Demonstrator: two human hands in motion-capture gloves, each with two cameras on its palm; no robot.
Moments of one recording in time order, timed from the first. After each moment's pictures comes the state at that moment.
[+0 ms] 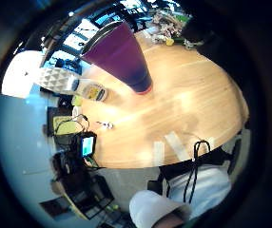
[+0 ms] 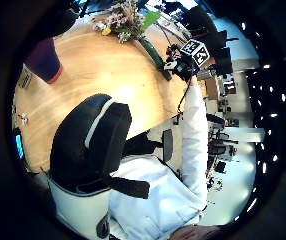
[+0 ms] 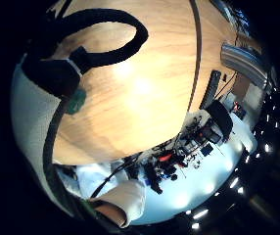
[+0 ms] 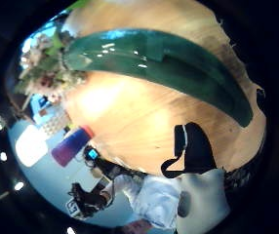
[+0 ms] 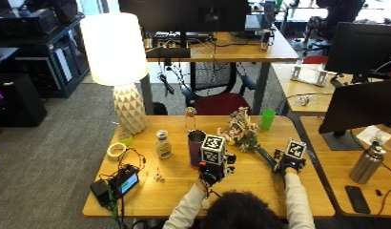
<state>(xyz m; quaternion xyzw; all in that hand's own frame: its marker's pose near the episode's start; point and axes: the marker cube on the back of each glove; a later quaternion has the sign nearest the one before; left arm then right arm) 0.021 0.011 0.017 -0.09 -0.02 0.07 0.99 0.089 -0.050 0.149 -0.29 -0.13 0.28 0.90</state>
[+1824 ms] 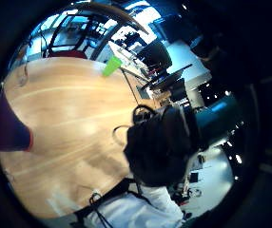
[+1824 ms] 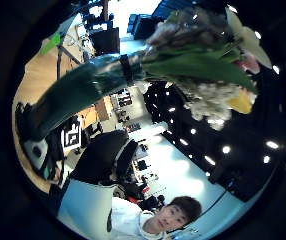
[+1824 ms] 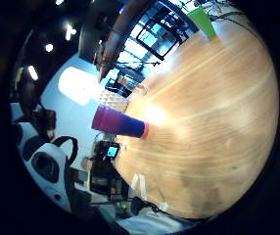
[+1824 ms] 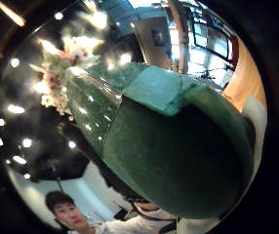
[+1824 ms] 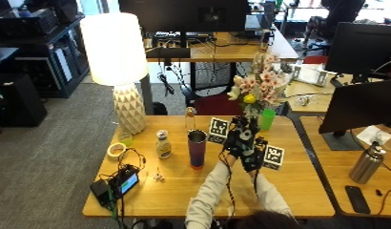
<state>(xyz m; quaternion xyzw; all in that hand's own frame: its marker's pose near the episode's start) 0.120 -0.100 -0.059 0.05 0.58 0.09 0.81 -0.065 -0.129 0.075 0.43 -0.57 -0.09 0.70</state>
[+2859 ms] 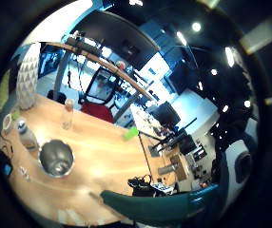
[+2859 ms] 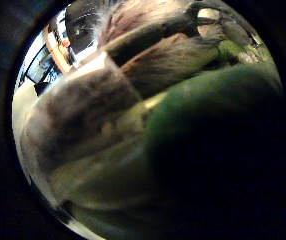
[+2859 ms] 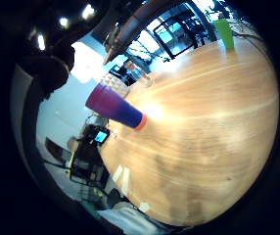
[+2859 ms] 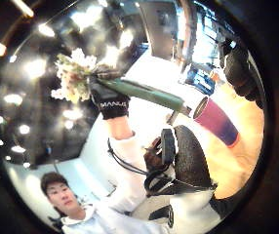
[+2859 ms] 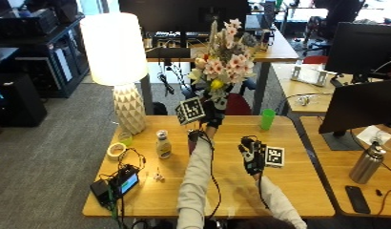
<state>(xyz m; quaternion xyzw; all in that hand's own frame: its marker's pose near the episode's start) 0.012 -0.138 -0.200 0.38 0.47 -0.02 0.79 -0.091 -0.101 0.090 0.33 -0.59 -0.10 0.73</state>
